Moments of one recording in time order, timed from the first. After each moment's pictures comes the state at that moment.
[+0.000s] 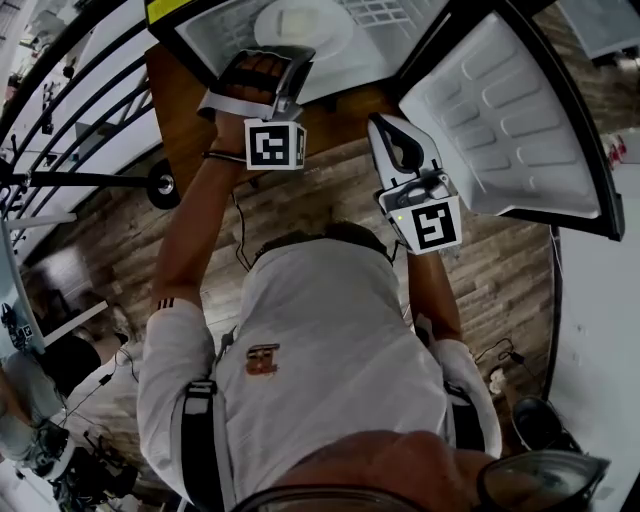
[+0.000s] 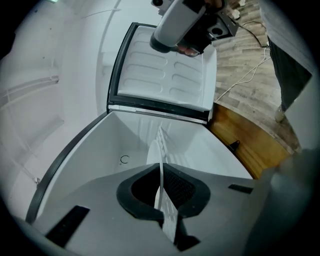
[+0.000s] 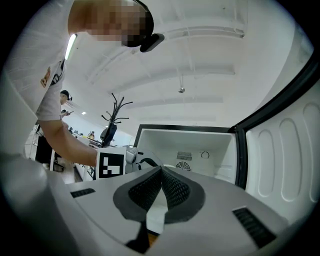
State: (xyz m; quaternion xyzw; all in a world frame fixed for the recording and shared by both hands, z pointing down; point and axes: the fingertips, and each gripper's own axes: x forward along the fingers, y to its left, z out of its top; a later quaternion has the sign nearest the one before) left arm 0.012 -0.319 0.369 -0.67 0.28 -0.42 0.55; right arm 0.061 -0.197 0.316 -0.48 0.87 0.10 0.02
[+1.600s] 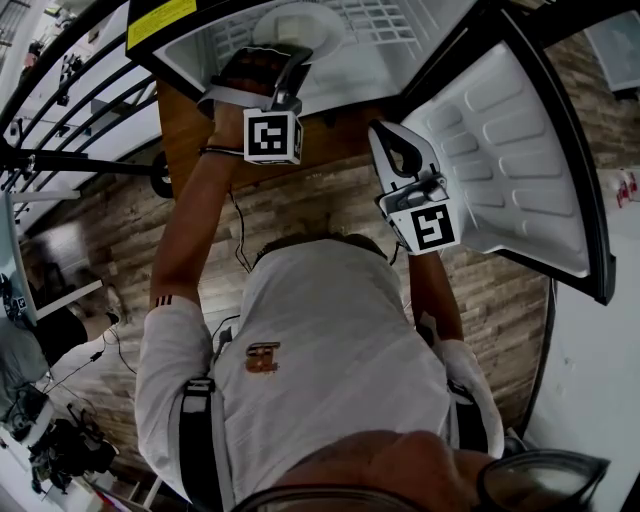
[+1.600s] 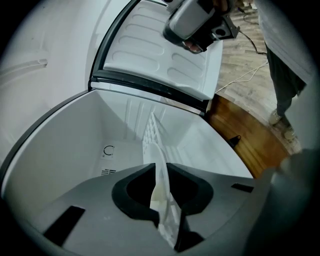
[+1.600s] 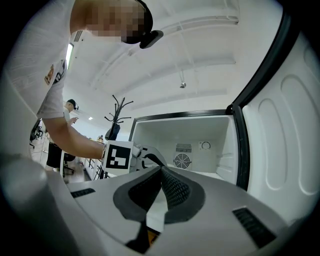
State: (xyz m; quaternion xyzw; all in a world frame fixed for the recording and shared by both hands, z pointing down) left arm 0.031 -0.375 0.397 -0.67 0.27 -0.48 0.49; right arm 0.102 -0.249 0.344 -0.43 0.90 0.08 0.02
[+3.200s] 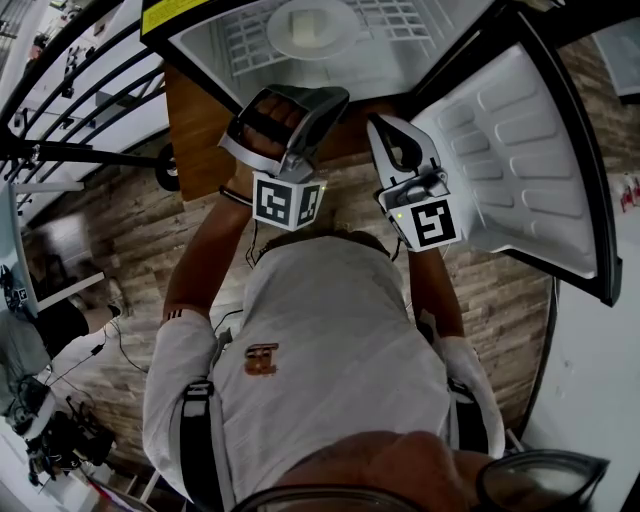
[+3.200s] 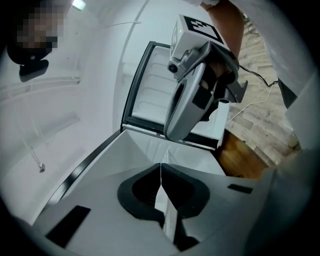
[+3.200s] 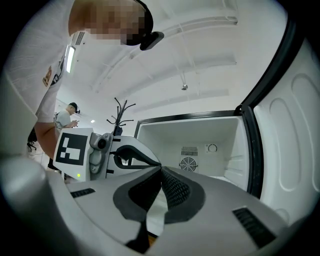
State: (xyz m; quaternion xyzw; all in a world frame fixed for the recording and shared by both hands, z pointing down) left arm 0.059 -0.271 0.356 -0.72 0.31 -0.31 0.53; right arm 0.076 -0.247 0.335 -0.42 0.90 0.08 0.04
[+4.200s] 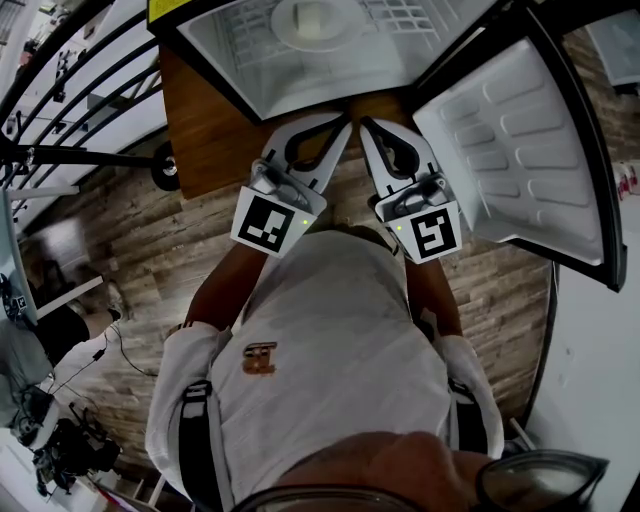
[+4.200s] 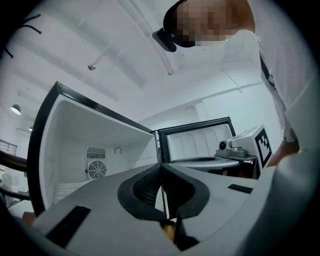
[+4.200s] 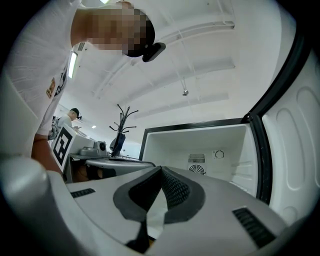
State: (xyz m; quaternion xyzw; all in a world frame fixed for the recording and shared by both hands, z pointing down) left arm 0.032 -0.221 0.319 -0.94 0.35 0.03 0.07; right arm 0.047 -0.221 0.318 -0.41 0.91 0.08 0.07
